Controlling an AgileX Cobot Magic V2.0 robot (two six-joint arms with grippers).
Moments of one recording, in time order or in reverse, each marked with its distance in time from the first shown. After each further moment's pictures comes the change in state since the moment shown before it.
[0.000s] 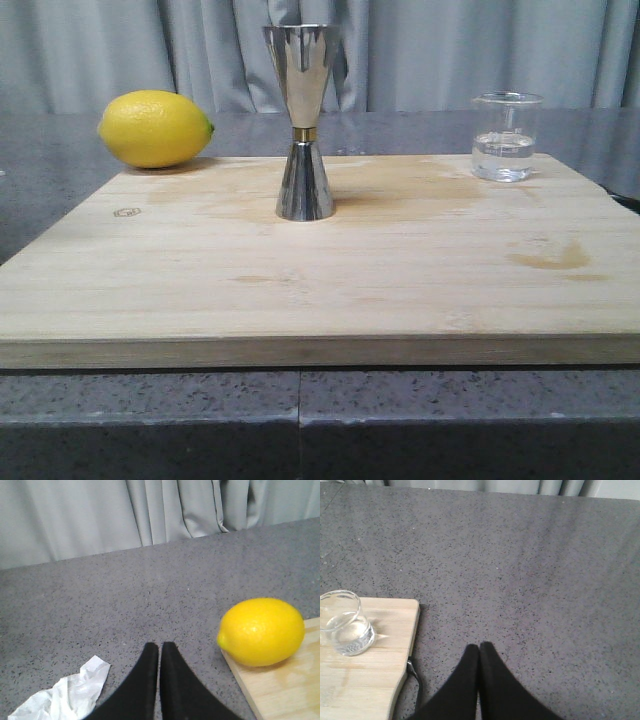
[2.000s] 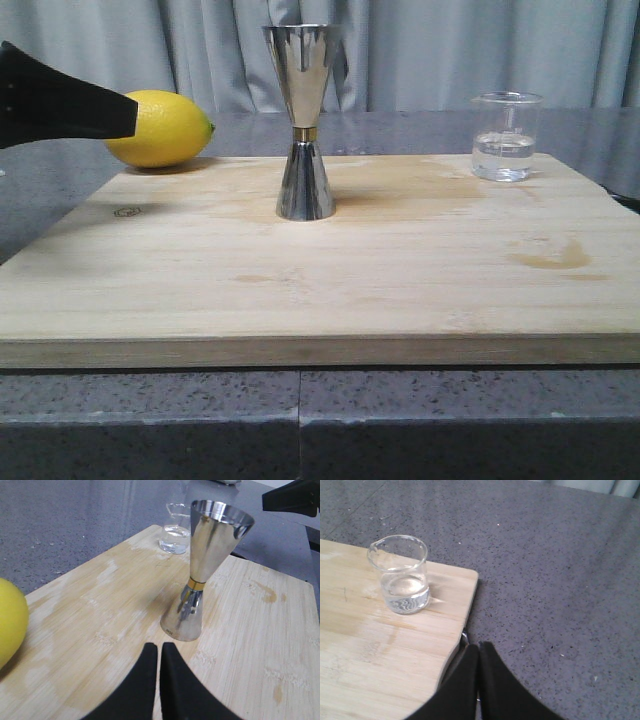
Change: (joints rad) left arm 0.238 0.532 -0.187 1.567 -0.972 -1.167; right arm 0.163 0.000 0.296 0.131 -0.348 -0.168
